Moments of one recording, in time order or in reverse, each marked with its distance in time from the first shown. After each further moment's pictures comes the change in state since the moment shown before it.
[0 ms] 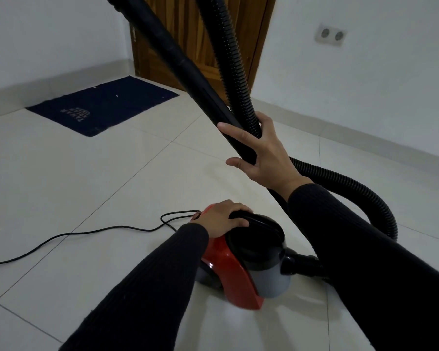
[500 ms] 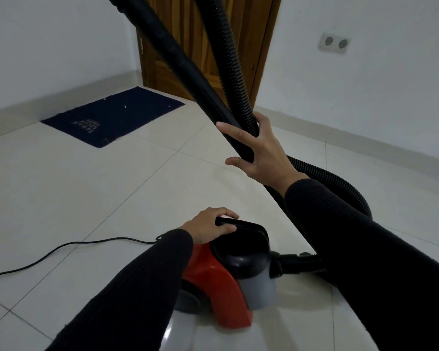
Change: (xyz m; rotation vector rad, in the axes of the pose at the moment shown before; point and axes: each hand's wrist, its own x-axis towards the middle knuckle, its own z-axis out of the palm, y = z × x) left_hand -0.018 -0.001 -0.035 -0.099 0.050 -0.075; right_hand 0.033 0.014 -0.009 0.011 0.008 -0.026
